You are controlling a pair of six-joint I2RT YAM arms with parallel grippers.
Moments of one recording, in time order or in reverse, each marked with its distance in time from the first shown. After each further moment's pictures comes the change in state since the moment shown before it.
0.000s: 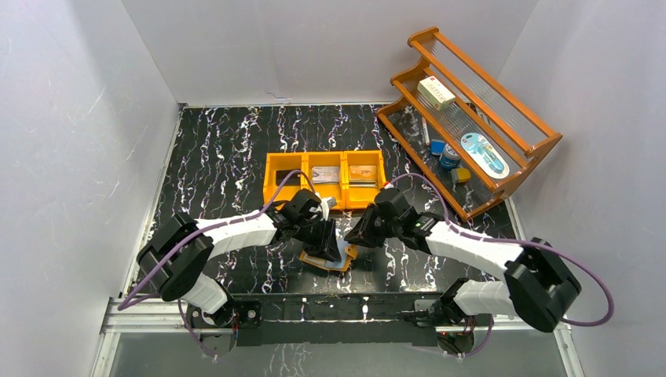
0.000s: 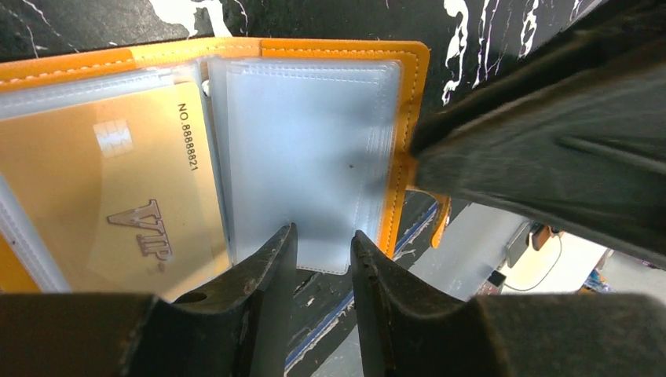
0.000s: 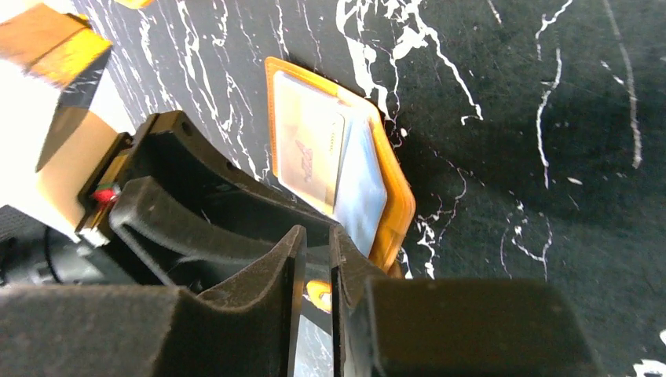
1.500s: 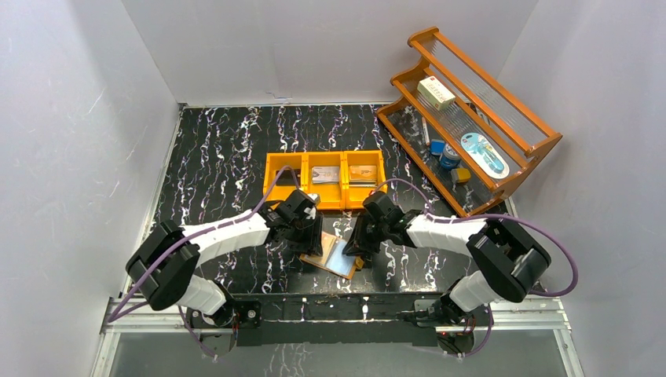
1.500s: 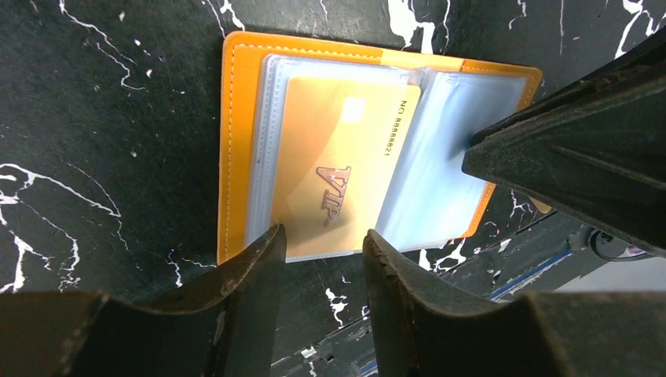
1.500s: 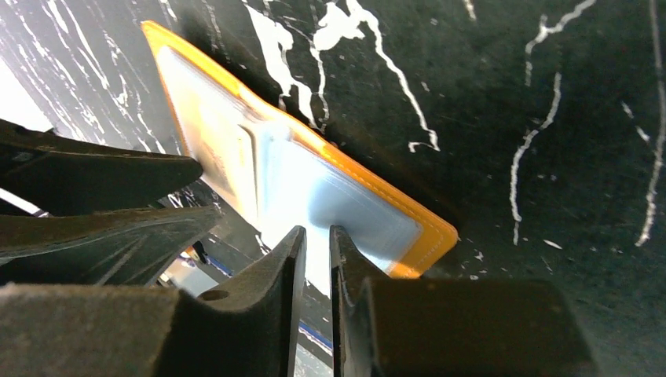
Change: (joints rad) left arm 0.013 -0.070 0.018 -0.225 -0.336 0.086; right arm 0.002 0.259 0.008 0.066 -0.106 -0.126
